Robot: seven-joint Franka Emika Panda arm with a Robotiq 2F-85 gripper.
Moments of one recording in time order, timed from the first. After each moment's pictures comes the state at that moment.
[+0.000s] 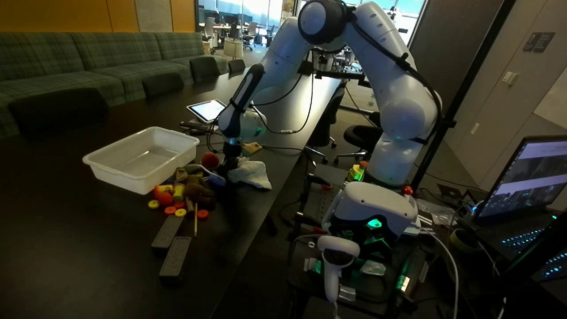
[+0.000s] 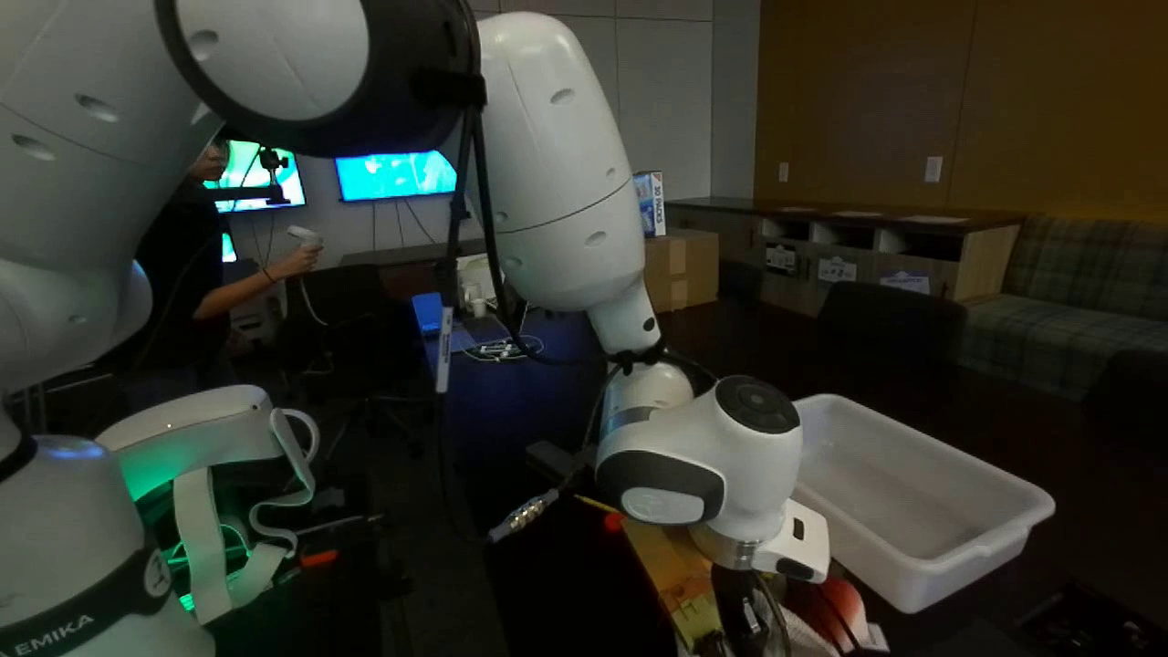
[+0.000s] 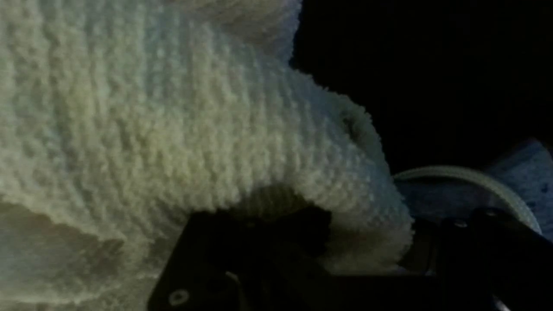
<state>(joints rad) -0.40 0.84 0.22 -2.02 0.28 2.86 -0.52</state>
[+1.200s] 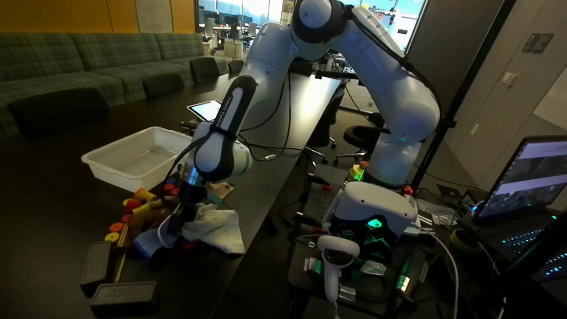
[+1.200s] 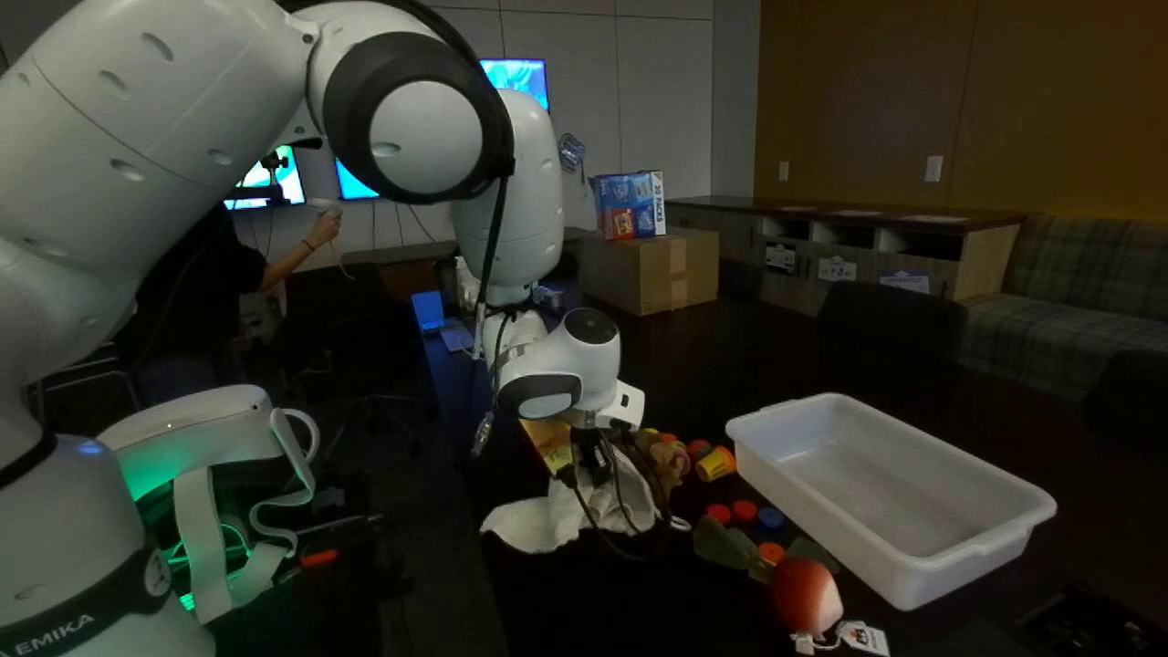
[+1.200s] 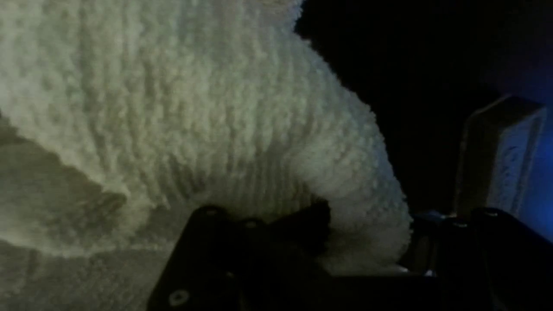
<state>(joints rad) -0.21 0.91 0.56 -2.11 0.18 3.12 -0.23</state>
